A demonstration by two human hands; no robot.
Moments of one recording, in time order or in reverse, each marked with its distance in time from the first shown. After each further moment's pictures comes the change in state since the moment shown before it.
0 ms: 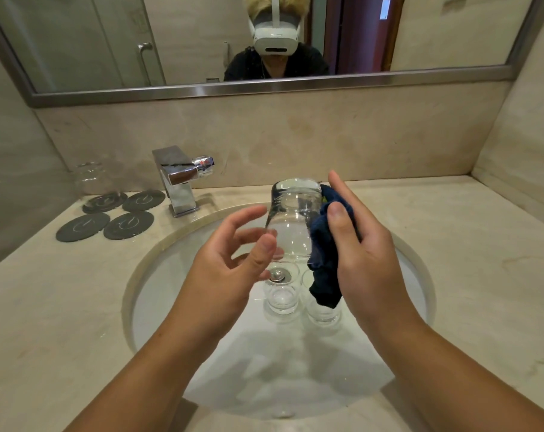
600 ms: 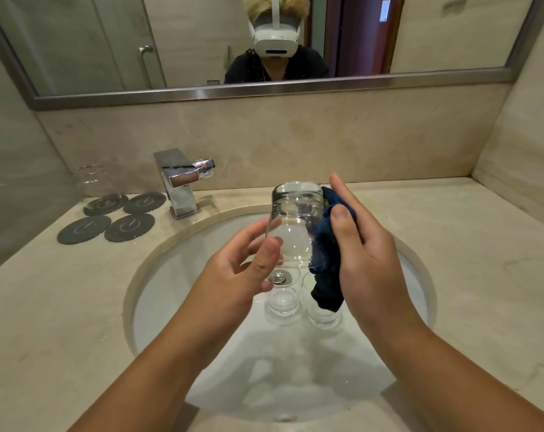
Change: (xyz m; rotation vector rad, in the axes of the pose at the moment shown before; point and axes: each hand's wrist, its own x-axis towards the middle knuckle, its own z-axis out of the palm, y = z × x) left_hand -0.001 0.003 0.002 -0.005 -0.086 -0.070; right_hand -0.001 0.000 0.001 0.013 0.007 -0.008
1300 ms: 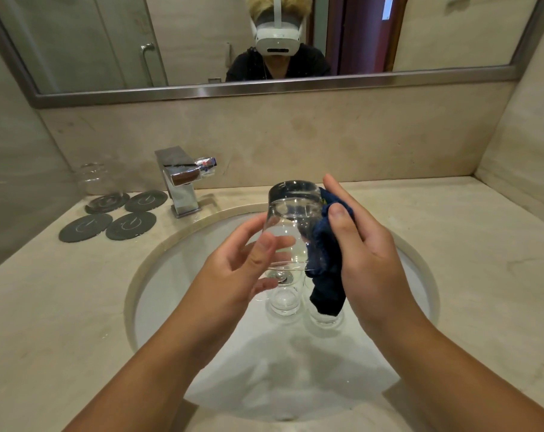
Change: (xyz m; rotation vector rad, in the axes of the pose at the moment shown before) left_hand -0.002 0.002 -0.002 -0.041 0.001 -0.032; right_hand 0.003 -0.003 -0.003 0.013 -0.066 0.027
